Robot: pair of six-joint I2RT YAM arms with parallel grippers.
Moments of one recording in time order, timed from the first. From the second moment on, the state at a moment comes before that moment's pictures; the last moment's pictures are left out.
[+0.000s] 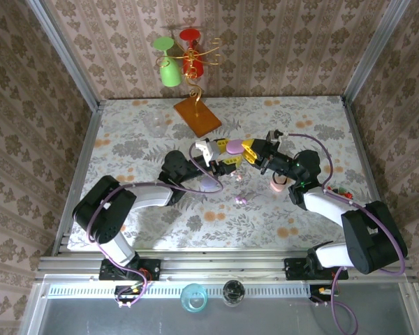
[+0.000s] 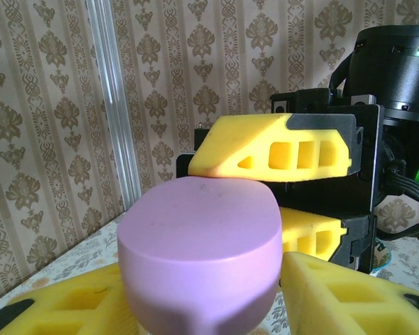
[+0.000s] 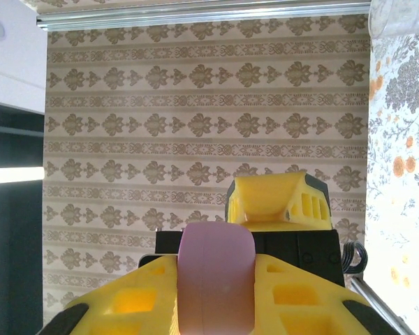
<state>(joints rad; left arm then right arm) -0.74 1.66 0.73 1.18 0.59 -0.05 0.29 1.35 0.53 1.08 -0.75 1.75</state>
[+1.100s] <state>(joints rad) -0.73 1.66 0.75 1.18 0.65 -0.10 0.27 1.27 0.54 0.86 -0.74 1.61</state>
